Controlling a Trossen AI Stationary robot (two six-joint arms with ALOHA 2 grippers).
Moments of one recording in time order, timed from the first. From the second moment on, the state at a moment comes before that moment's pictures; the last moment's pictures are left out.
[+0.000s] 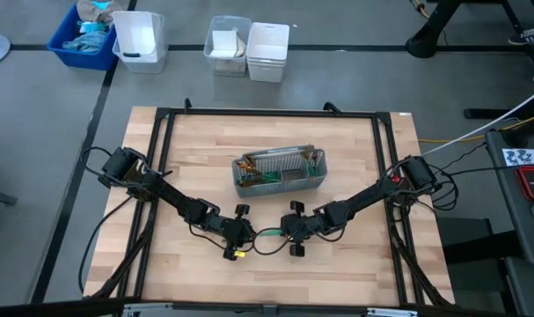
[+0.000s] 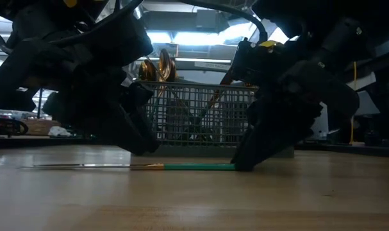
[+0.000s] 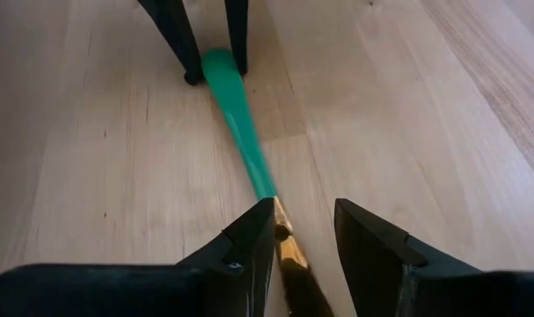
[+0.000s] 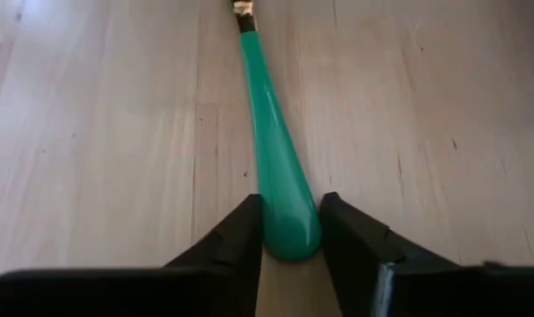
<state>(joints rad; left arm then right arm) -0.42 1.78 0.76 0.27 -0.22 -0.10 0.39 1.90 0.94 0.06 0.17 0.37</state>
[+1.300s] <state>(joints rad) -0.42 1.84 0.76 0.28 -0.31 -0.17 0.38 1.90 0.94 0.14 0.08 0.73</state>
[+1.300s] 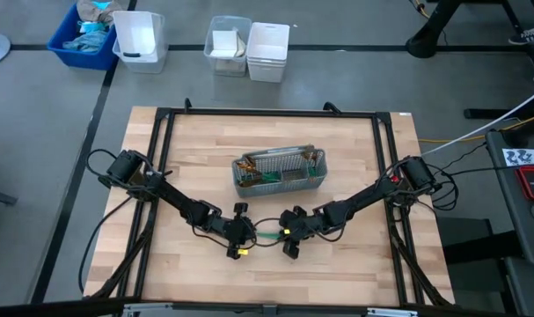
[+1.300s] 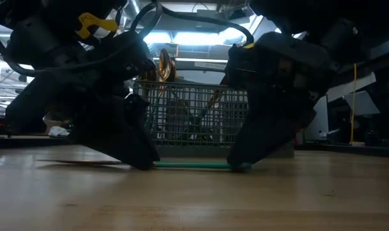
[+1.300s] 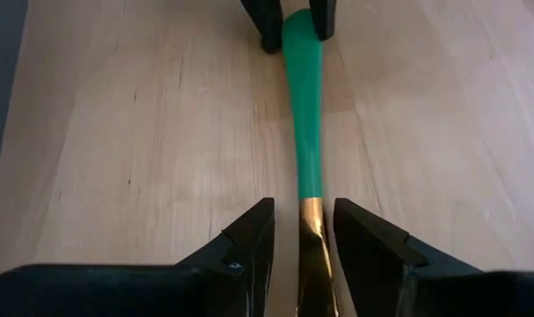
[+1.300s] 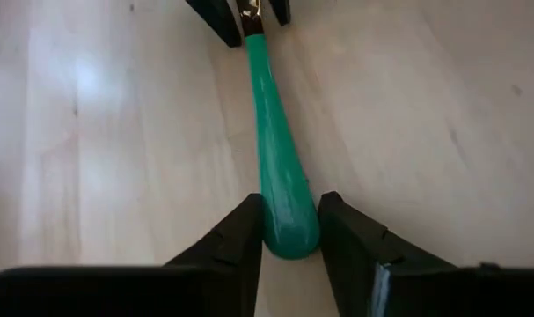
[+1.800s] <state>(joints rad) -0.42 1.84 0.76 0.27 -0.33 -0.15 0.37 1.90 0.93 0.18 0.02 0.90</state>
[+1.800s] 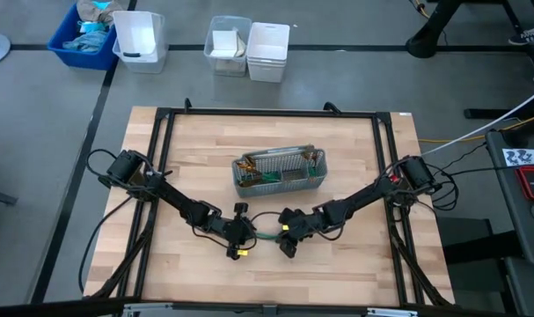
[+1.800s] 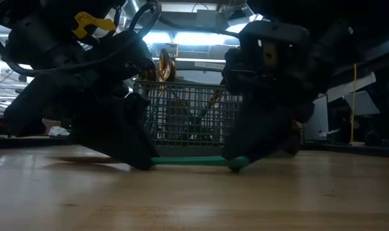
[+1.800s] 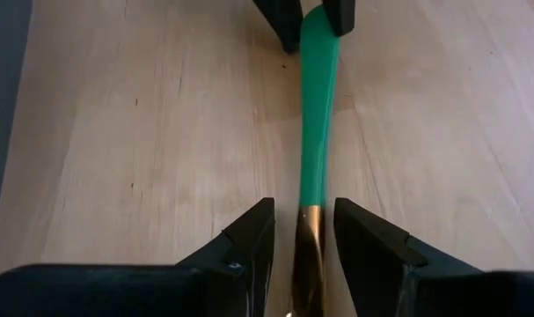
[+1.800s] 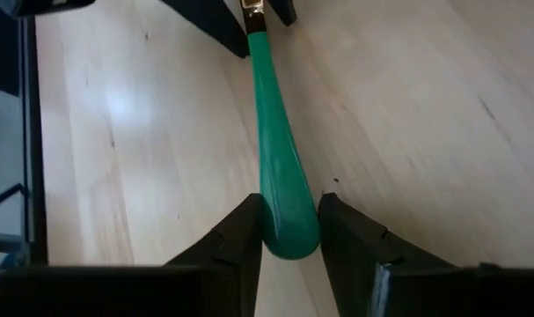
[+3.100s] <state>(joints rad) -0.43 1.81 0.75 0.24 -0.28 -0.11 0.31 1.80 0.94 0.15 -0.11 0.82</state>
